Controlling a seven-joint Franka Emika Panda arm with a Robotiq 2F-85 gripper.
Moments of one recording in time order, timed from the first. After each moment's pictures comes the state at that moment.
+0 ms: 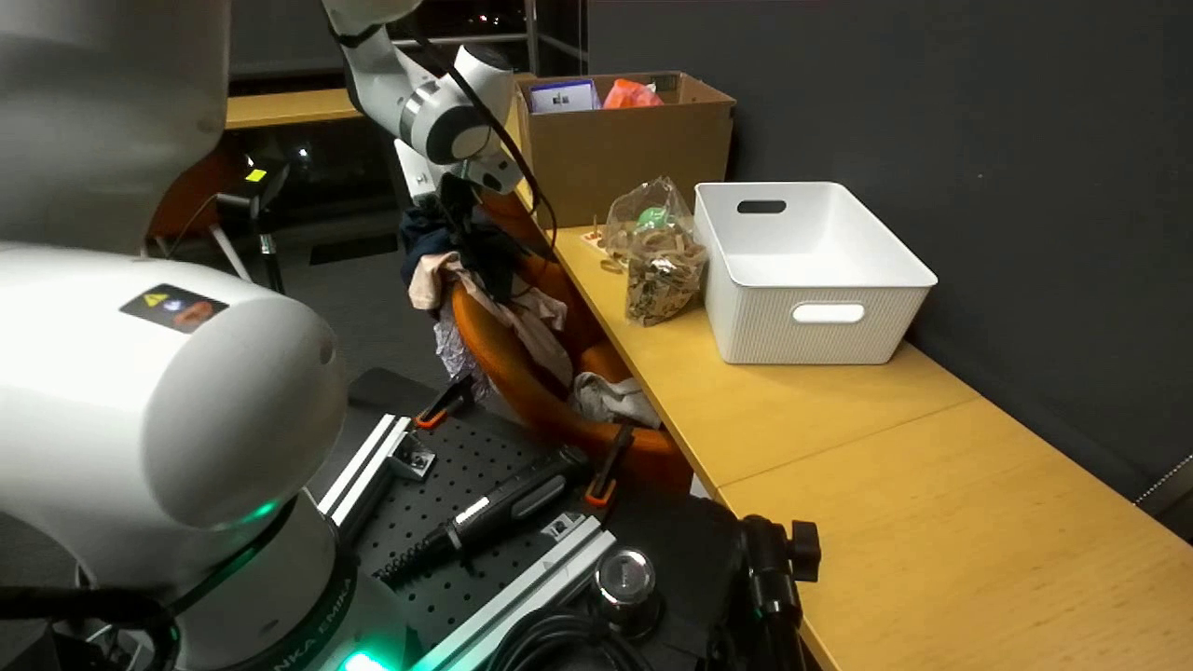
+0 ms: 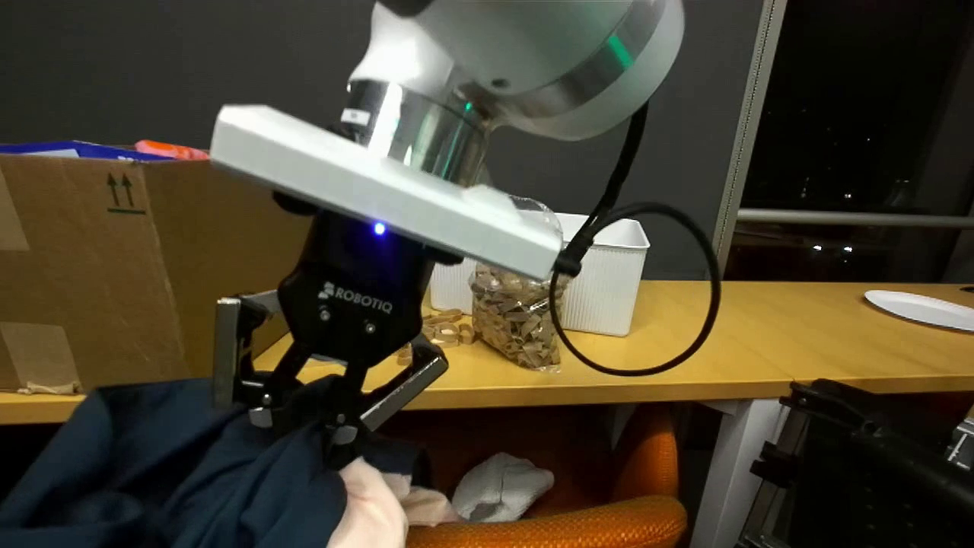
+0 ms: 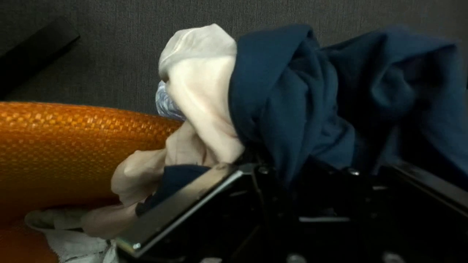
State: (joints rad) arm 0.28 0.56 0.20 -1.94 0.53 2.63 0.58
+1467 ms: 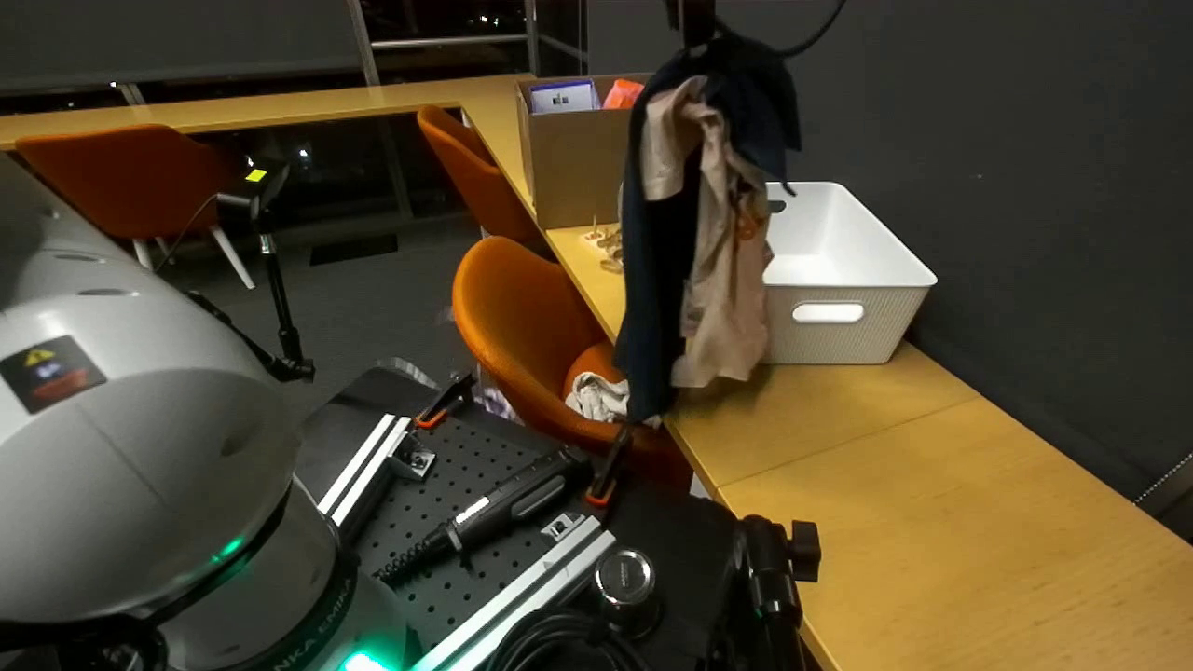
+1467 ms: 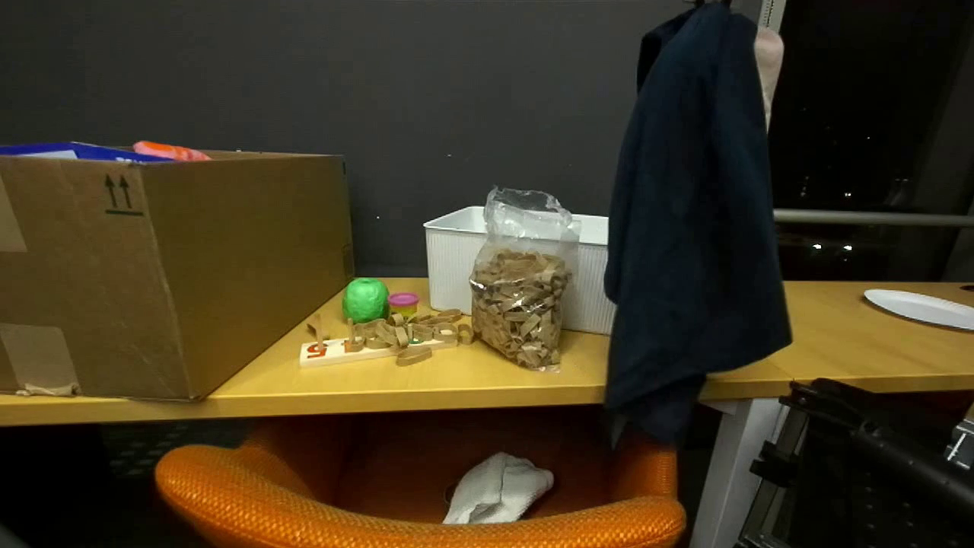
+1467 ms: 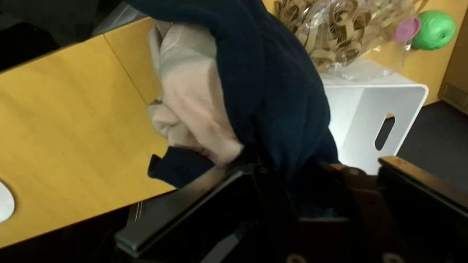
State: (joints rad) arm -0.11 -0.30 -0.03 -2.18 -0.18 2.17 0.97
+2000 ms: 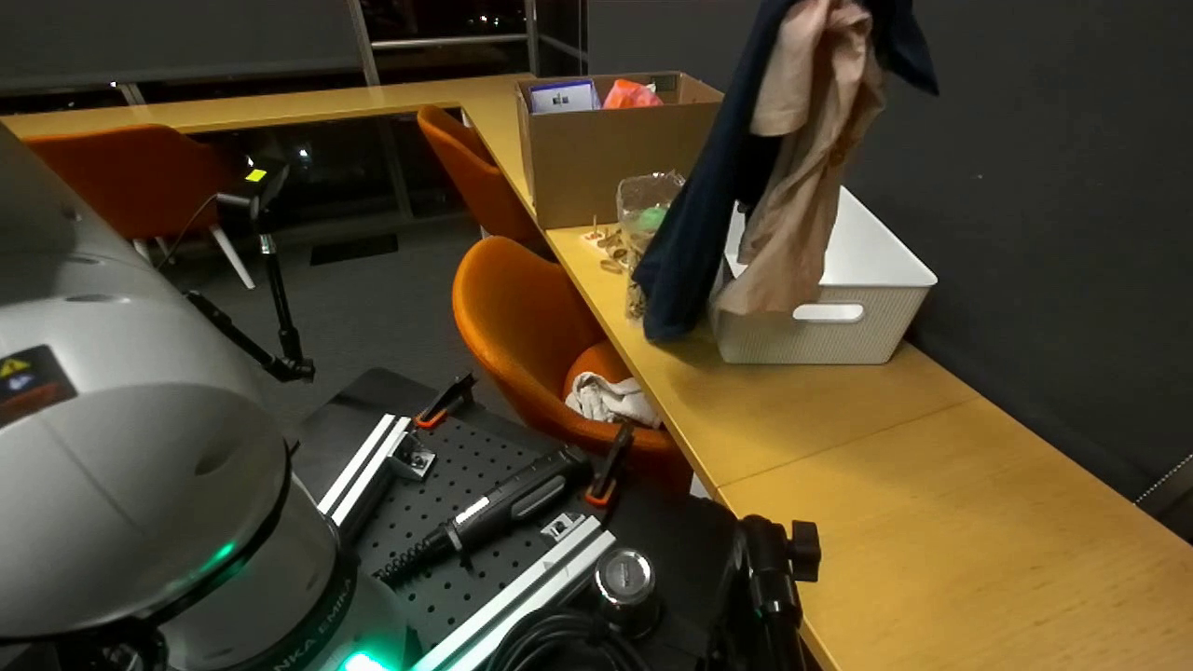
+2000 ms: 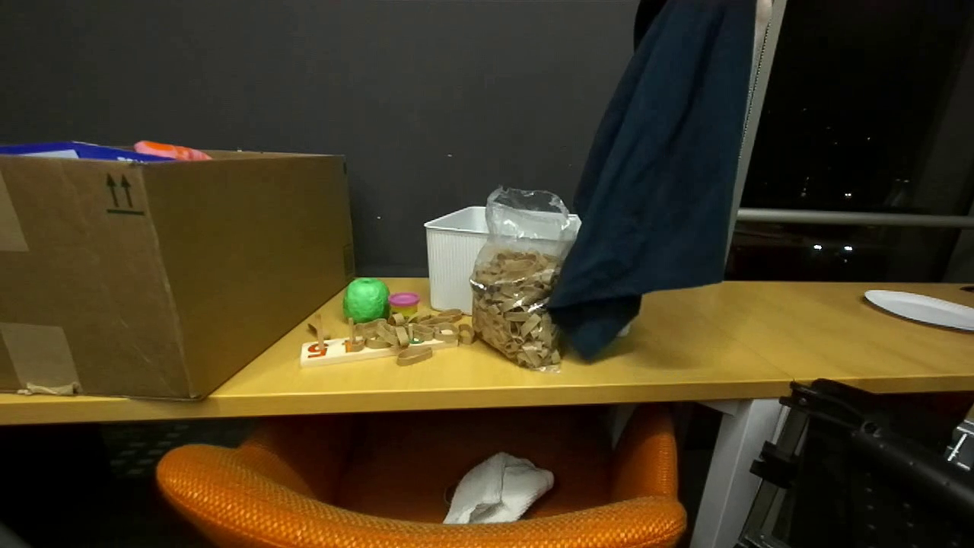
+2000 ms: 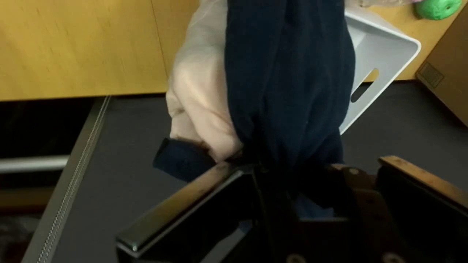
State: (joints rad) arm -0.17 -0.22 -0.10 -1.95 -0.20 2.17 0.52
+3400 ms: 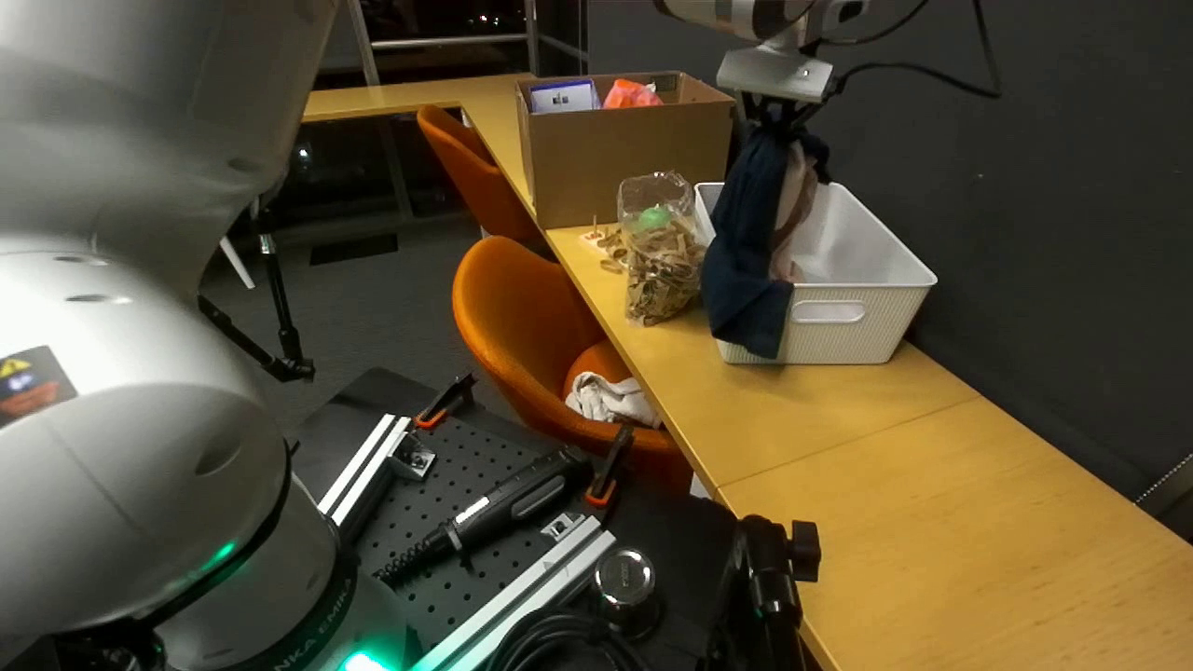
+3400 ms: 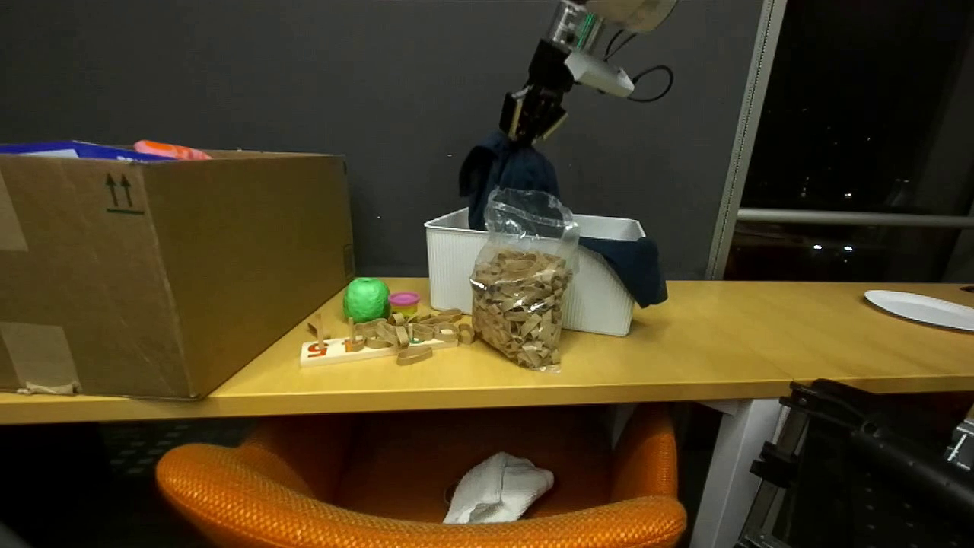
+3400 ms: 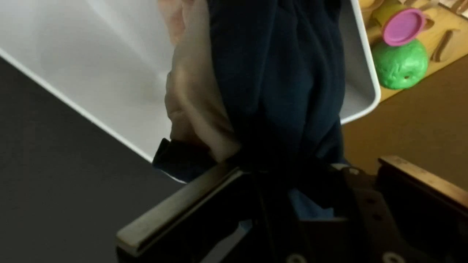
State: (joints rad) arm -0.17 0.67 -0.02 -1.33 0.16 2.46 -0.23
